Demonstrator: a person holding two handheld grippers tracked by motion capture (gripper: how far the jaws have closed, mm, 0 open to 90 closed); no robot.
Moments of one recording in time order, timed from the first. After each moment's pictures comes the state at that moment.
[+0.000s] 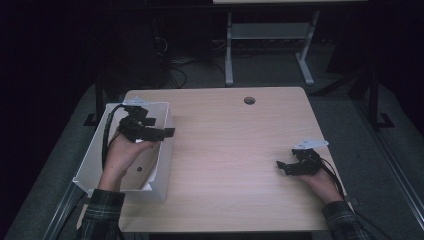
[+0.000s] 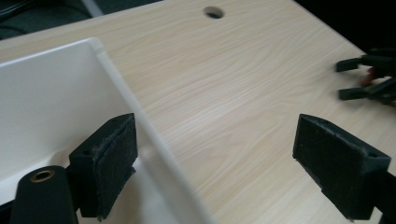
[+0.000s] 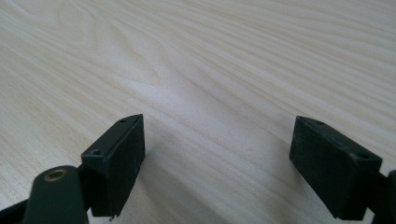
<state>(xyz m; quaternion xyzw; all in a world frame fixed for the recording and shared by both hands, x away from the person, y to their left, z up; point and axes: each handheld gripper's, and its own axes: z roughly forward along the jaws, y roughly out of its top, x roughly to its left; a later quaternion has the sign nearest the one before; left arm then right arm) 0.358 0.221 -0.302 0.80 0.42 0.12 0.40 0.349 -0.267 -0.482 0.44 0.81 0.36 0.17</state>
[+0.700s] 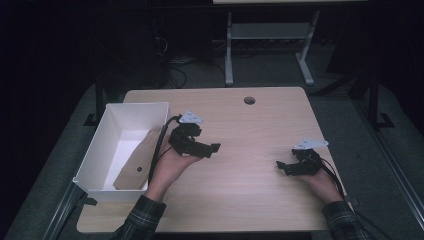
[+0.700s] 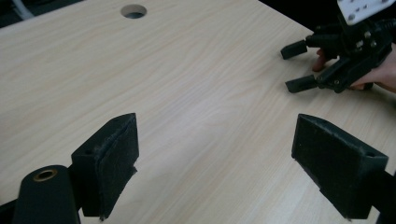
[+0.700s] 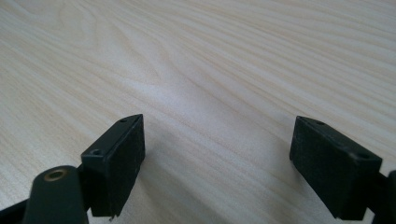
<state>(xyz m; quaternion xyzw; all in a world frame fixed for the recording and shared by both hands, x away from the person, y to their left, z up) 0.342 0.114 -0.347 0.84 0.35 0.10 0.41 0.349 -0.267 -0.482 0.44 0.81 0.36 0.17</state>
